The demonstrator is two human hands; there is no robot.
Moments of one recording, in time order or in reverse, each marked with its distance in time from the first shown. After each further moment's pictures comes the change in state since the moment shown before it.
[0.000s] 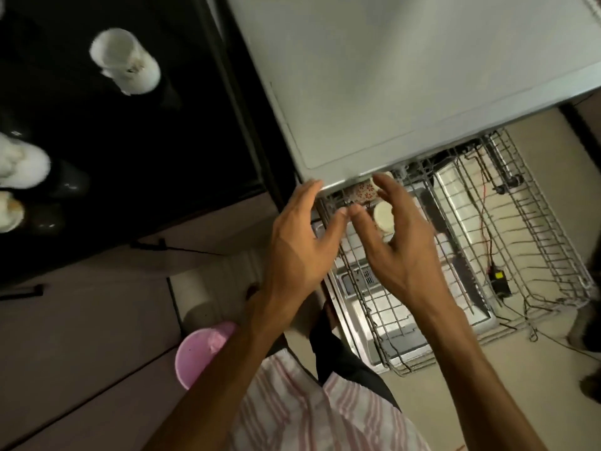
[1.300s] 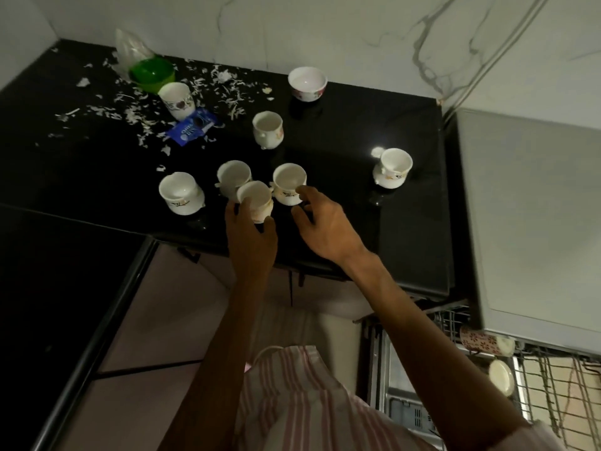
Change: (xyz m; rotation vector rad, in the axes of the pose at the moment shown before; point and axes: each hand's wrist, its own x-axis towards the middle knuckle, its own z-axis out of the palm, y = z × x) left_hand 0.001 -0.197 -0.289 -0.073 0.916 -0.327; right_hand 0.060 -0.259 0.294 -0.088 -0.619 -0.561
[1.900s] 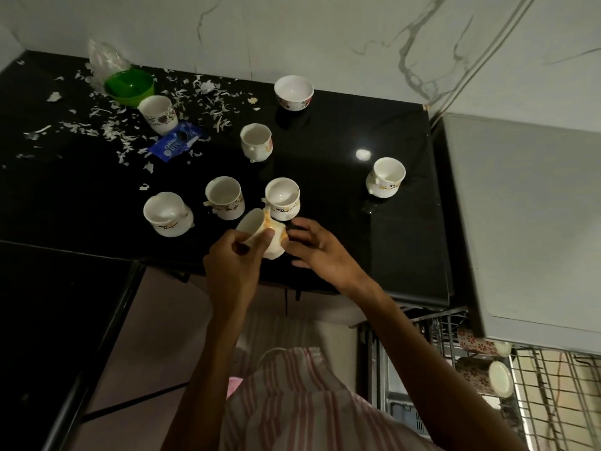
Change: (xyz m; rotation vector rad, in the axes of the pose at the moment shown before) left_hand -0.001 0.009 -0.035 -0.106 -0.100 -0.062; right_hand -0.005 0.015 0.013 0.601 -0.173 0.384
